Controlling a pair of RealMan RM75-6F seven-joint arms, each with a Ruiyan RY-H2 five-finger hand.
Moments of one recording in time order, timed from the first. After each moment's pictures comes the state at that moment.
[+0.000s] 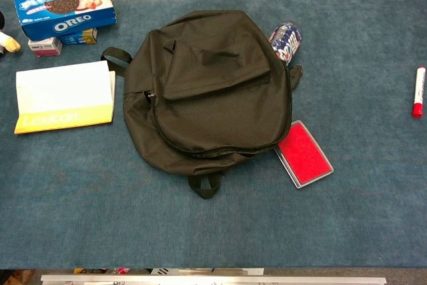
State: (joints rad) left arm -0.09 -1.08 -0.03 -1.76 1.51 1.49 0.17; right arm 0.19 -0.94 0.03 -1.90 -1.32 1.45 -0.10
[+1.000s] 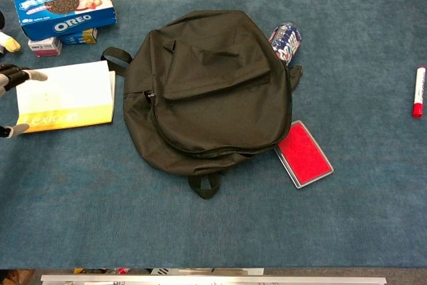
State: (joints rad) left arm -0.30 -1.19 -0.03 -1.66 1.35 1.08 0.37; right arm 0.17 -0.88 0.10 -1.94 -1.31 1.40 -0.01
